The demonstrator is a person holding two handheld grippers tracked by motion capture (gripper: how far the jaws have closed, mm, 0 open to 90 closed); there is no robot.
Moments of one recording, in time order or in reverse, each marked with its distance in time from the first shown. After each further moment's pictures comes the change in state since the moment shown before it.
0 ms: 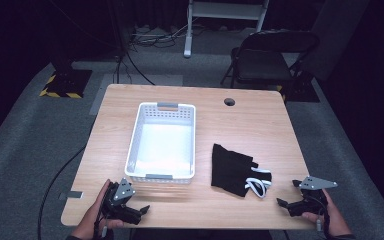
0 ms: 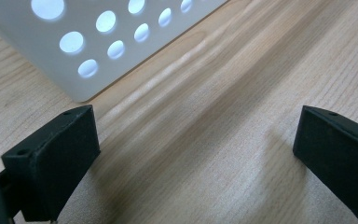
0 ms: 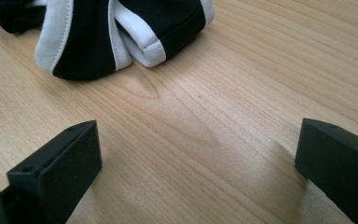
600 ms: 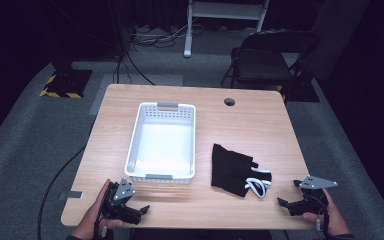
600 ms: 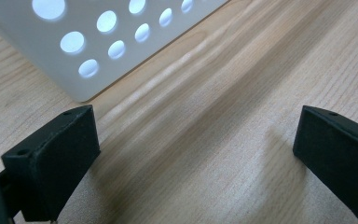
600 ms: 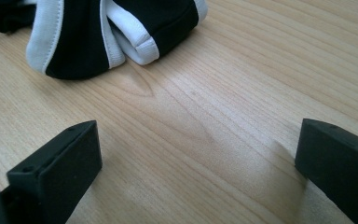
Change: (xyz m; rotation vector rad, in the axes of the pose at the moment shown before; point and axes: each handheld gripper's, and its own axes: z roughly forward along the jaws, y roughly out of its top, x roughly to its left) left arm 0.000 0.000 0.000 -0.002 0.001 -0.003; right arm -0.001 0.001 -0.001 0.017 -0.016 0.015
